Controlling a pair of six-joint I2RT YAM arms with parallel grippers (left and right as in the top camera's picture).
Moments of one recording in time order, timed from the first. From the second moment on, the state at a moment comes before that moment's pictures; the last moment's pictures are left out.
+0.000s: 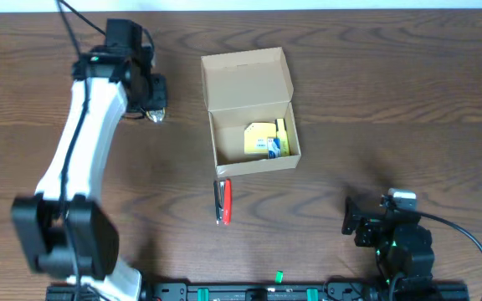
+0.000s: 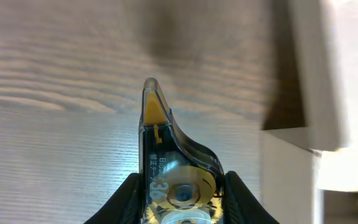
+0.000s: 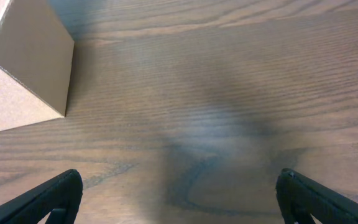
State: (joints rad) left arm -0.07 1.73 1.57 -1.02 0.06 -0.14; right arm 0.12 0.01 0.17 -0.74 0.07 0.22
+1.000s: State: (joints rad) left arm -0.51 1.88 1.57 -0.98 0.11 -0.18; right arm 0.12 0.01 0.17 -0.74 0.07 0.22
